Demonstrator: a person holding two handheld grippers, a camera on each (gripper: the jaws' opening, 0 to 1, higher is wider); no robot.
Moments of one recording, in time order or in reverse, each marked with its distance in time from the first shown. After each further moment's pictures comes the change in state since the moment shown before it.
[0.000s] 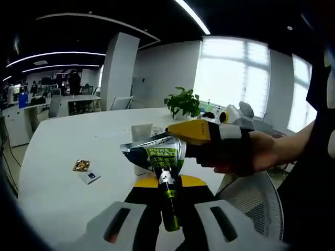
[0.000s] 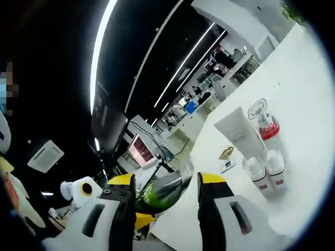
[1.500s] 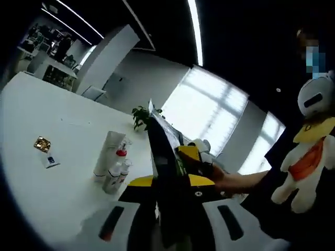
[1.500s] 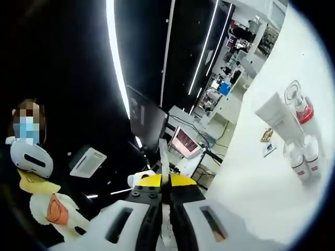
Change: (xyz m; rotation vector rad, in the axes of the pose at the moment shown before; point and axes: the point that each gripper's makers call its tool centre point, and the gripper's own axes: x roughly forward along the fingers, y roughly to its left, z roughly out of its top) left arm -0.040 -0.010 0.040 -0.425 -0.158 -0.382; right arm -0.017 0.054 0.012 0.183 0.091 0.328
